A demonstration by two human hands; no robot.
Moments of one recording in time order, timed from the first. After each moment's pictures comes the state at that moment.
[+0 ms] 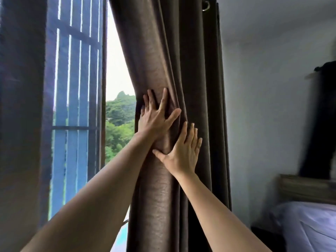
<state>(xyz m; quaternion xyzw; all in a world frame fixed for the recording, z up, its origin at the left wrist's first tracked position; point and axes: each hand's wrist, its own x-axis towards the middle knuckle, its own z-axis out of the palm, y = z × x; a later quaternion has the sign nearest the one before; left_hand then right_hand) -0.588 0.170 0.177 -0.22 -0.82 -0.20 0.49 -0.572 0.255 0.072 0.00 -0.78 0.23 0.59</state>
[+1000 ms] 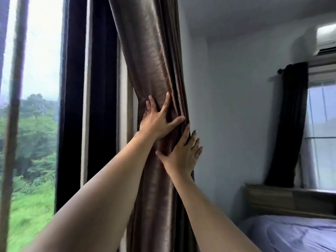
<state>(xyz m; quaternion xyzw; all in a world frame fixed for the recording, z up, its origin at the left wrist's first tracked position) -0.912 0.509 0.190 -0.30 -0.83 -0.23 0.40 -0.895 0.583 0.085 -0.17 -0.79 0.20 0.56</state>
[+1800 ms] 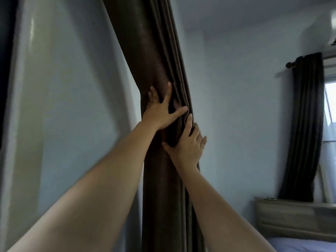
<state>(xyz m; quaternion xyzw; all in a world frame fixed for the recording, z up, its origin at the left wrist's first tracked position) -1.077 0.666 0.233 -0.33 -0.82 -0.24 0.40 -1.066 0.753 0.125 -0.15 -0.76 0.17 0.60</state>
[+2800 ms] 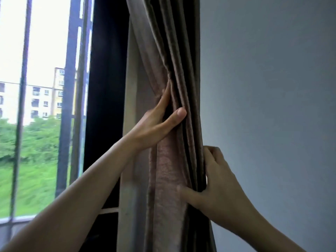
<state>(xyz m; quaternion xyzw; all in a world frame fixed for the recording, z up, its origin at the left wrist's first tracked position) -0.895 0.555 0.144 -0.17 -0.85 -0.27 0.42 -0.936 0.735 0.053 0.48 -0.76 0.38 0.23</state>
